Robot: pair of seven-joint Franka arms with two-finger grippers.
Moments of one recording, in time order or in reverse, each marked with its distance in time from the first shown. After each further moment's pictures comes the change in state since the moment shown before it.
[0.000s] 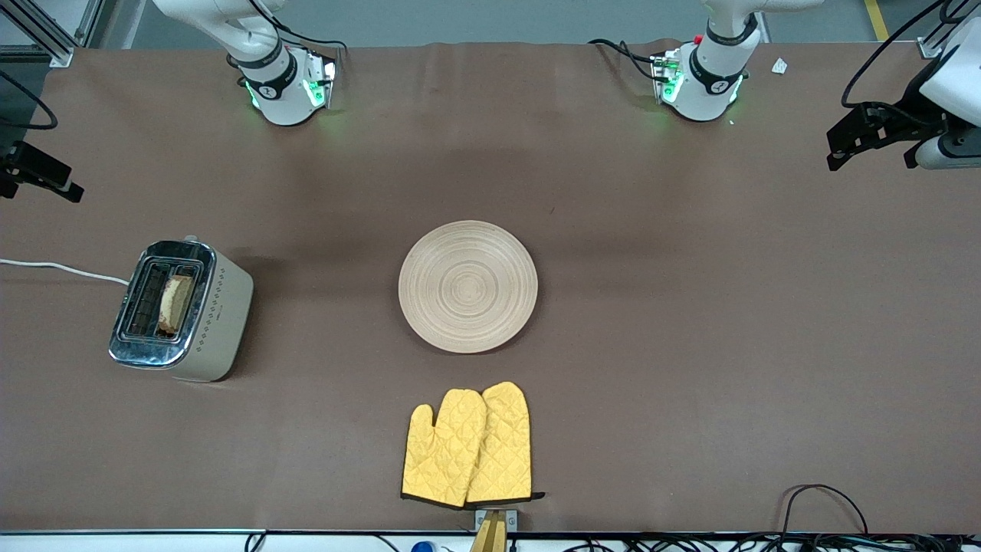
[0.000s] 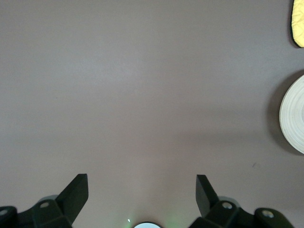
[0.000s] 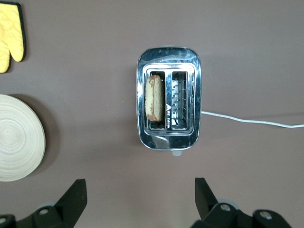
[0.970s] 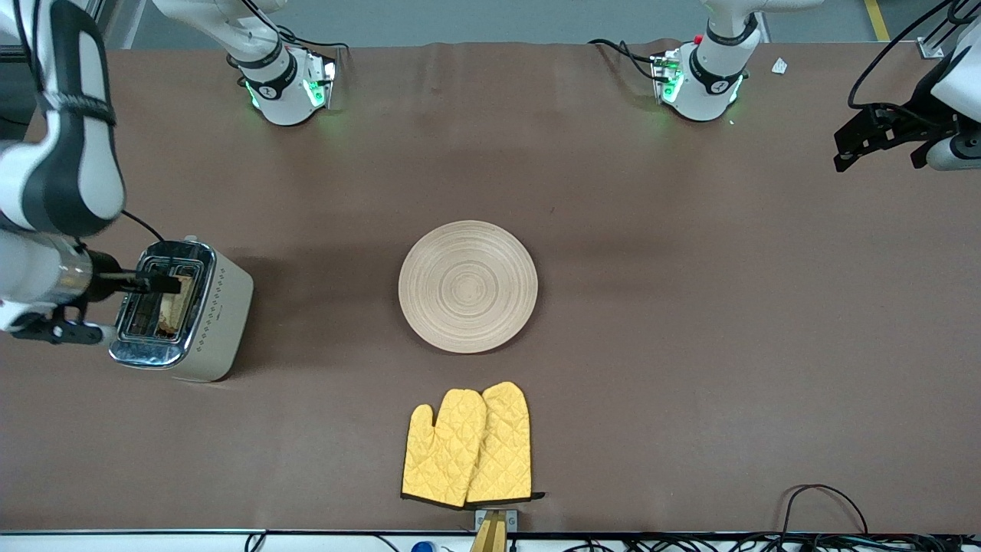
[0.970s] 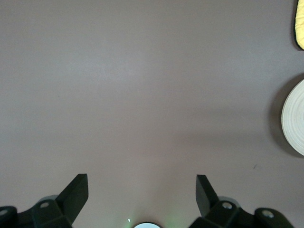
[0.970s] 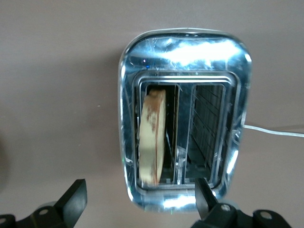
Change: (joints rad) left arm 0.001 0.001 0.015 0.001 0.000 0.000 0.000; right arm 0.014 0.399 0.002 -0.025 0.009 0.193 0.000
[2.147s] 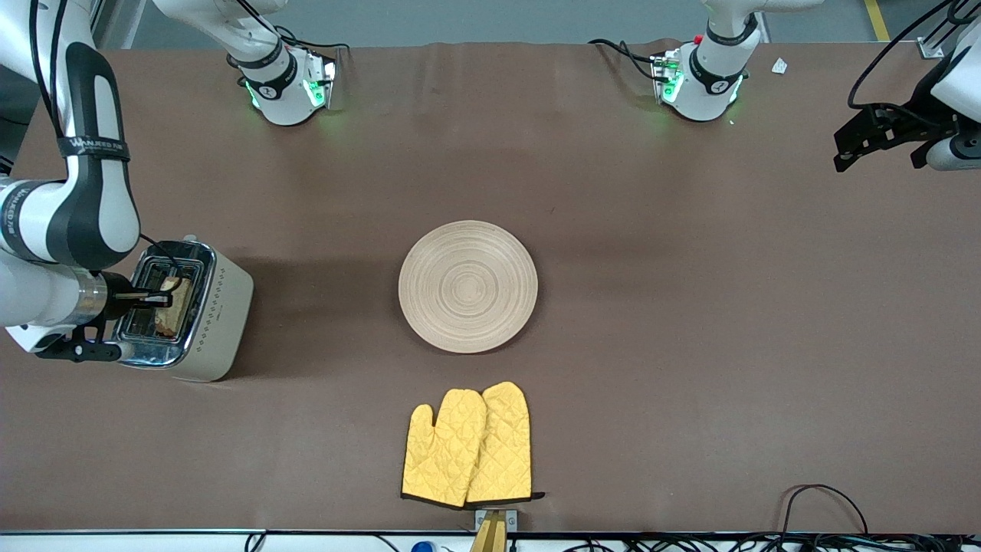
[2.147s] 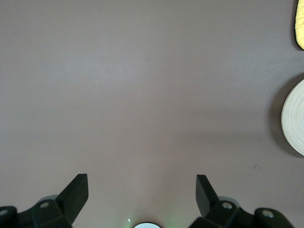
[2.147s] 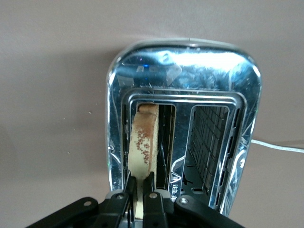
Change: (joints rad) left arm 0.000 0.000 0.000 0.000 0.000 0.000 0.000; right arm -0.016 0.047 -0.004 0.036 0.011 0.019 -0.063
